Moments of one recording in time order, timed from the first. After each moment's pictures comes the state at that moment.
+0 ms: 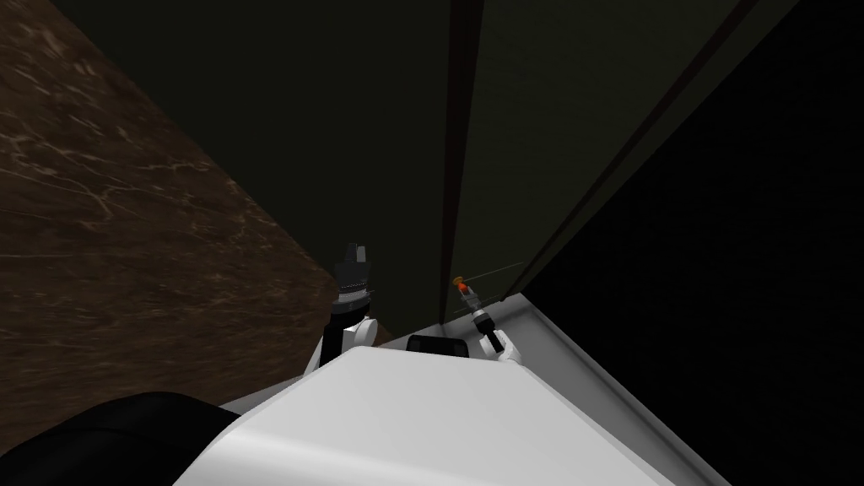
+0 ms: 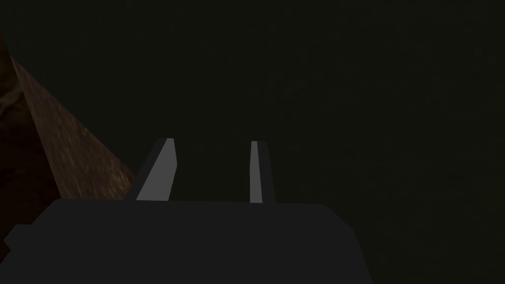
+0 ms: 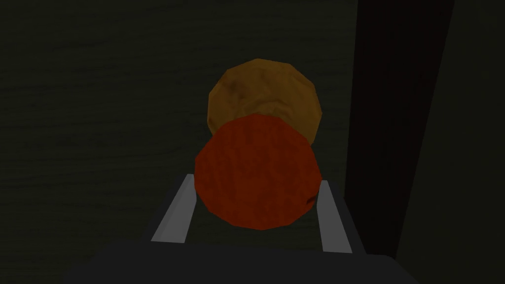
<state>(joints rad) -0.03 -0.10 -0.02 -0.80 0.48 -0.86 1.00</state>
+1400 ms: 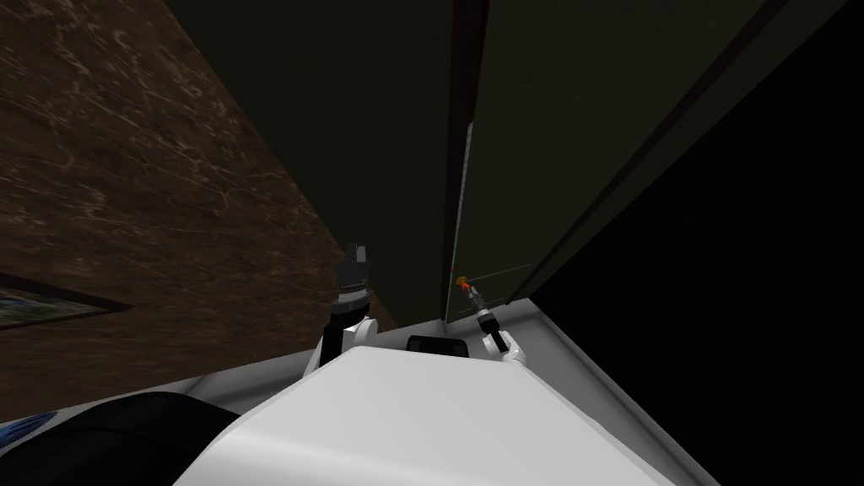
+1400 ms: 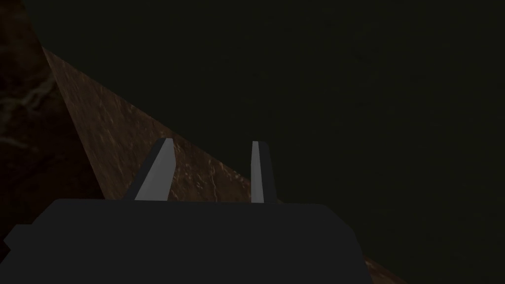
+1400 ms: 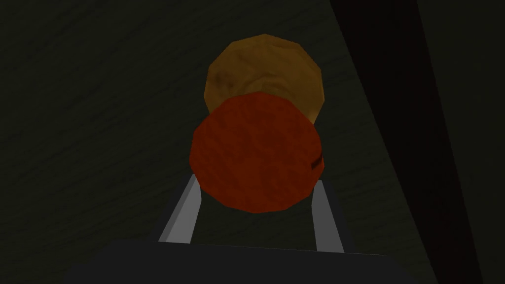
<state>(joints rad) -0.03 -0.14 0.00 -0.80 0.33 -0.86 0.67</state>
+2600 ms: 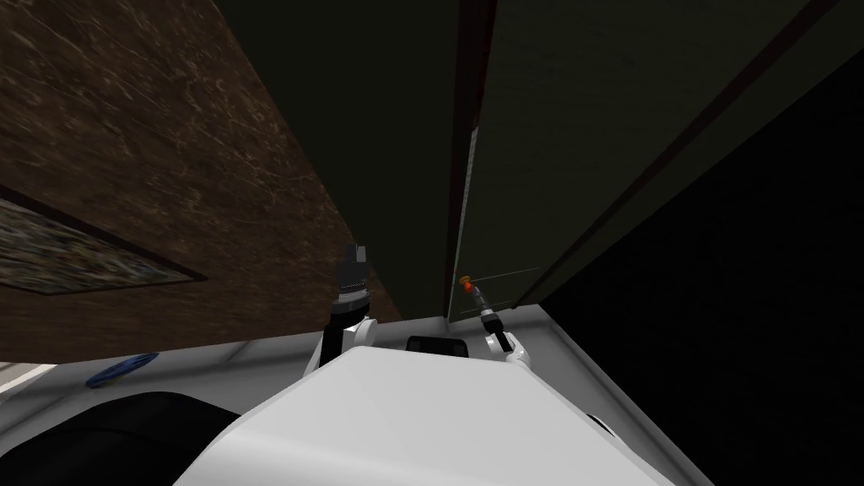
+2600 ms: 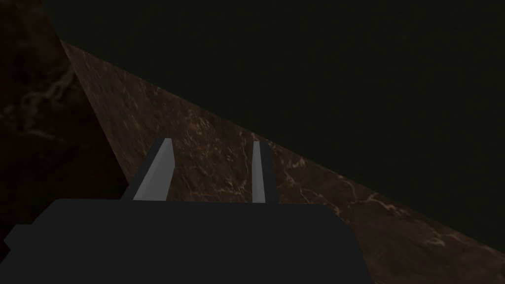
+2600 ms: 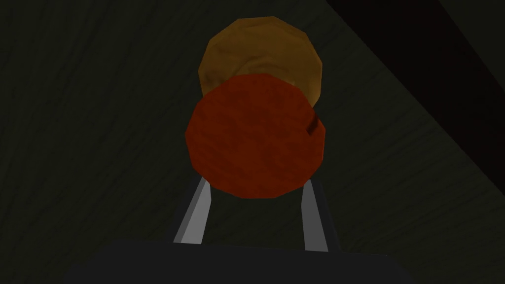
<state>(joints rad) -0.03 -0.17 0.02 -0.78 0.20 -0.86 0.40</state>
